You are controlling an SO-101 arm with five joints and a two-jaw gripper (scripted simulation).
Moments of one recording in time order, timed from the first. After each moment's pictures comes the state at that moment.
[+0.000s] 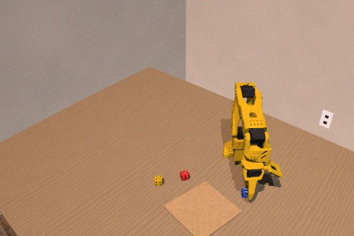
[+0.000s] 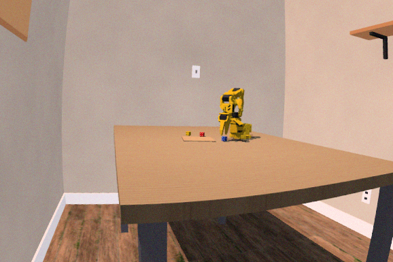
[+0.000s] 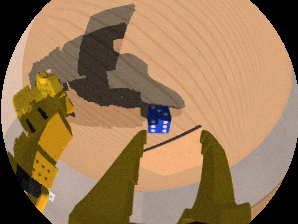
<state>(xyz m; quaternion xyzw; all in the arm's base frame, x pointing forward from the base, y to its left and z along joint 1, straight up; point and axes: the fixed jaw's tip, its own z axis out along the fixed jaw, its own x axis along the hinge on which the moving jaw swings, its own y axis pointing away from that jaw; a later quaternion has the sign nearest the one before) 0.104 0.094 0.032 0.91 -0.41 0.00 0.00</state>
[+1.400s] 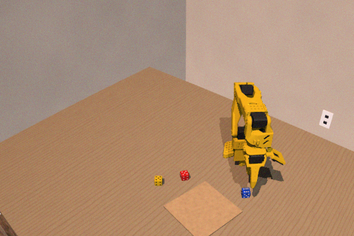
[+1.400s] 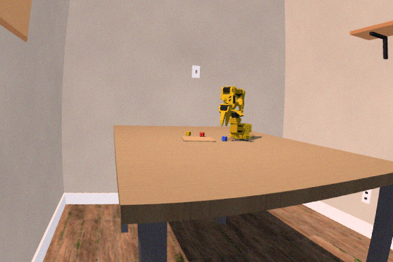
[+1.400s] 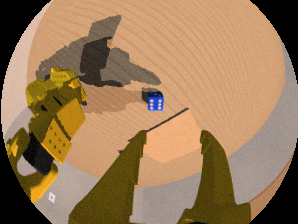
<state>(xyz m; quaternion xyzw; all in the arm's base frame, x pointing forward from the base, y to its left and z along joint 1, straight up) 0.104 0.095 0.071 0.91 -0.41 0.01 -0.02</state>
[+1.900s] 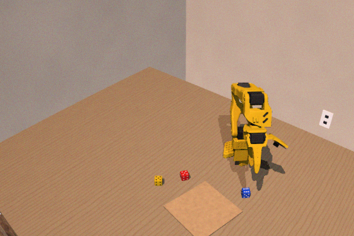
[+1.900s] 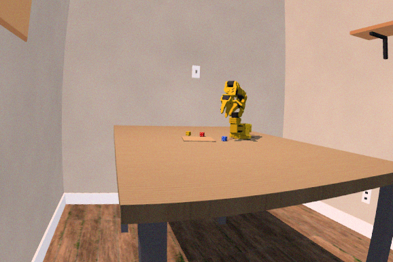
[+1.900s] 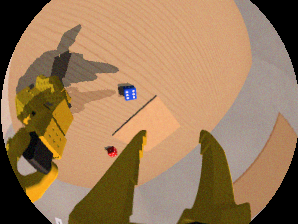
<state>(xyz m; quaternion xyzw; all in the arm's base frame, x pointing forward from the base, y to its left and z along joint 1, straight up) 0.111 0.101 0.111 0.90 -0.40 0.08 -0.17</state>
